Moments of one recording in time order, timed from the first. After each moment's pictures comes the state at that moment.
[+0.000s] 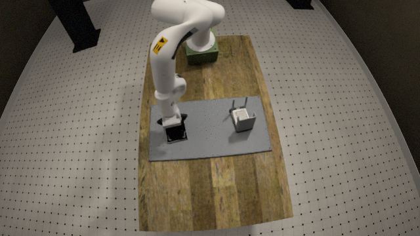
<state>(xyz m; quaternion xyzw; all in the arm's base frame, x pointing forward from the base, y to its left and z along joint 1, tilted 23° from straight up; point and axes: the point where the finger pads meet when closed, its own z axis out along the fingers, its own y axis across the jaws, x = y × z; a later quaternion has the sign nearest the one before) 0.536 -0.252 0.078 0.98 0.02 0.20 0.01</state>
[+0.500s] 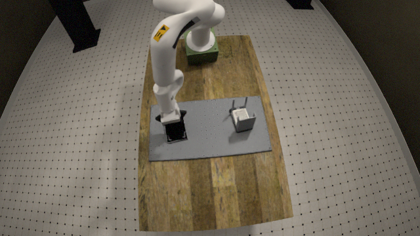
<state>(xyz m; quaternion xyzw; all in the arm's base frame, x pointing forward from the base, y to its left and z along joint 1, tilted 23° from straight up) 0.522 -0.252 0.111 0.98 0.02 0.20 0.01</state>
